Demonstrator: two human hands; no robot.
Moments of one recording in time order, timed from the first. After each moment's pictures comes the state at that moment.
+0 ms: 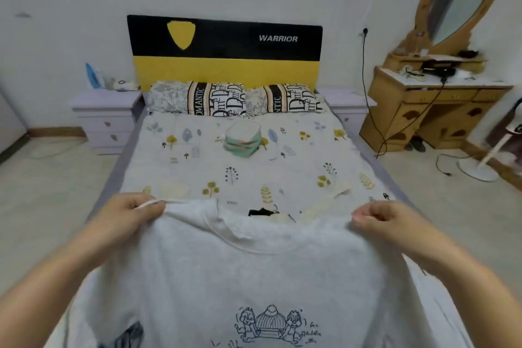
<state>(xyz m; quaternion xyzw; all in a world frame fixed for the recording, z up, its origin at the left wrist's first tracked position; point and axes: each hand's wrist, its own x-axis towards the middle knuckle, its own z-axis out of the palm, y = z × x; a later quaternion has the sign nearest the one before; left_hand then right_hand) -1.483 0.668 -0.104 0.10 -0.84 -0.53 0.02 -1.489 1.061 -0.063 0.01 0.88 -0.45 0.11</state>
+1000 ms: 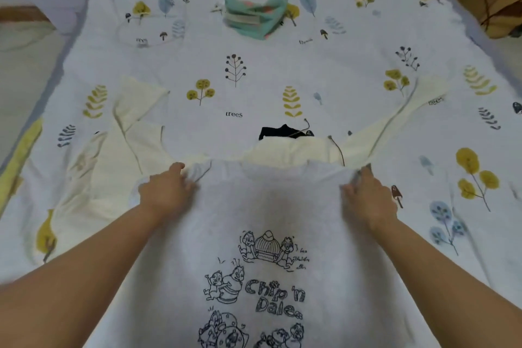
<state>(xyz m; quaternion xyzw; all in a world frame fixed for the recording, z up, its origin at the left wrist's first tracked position) -1.681 0.693 -0.489 0.21 -0.96 -0.12 -0.17 -1.710 1.038 -0.493 0.16 0.95 -0.22 0.17</state>
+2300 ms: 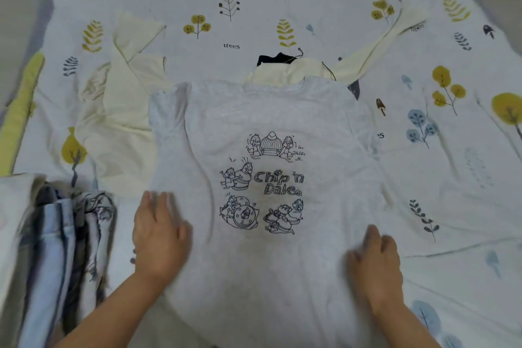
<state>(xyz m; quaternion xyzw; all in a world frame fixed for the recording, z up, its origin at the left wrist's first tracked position) -1.415 0.716 -0.513 0.19 -0.95 -0.22 -0.05 -1.402 1.040 -0.509 0.25 0.93 -0.18 0.20</state>
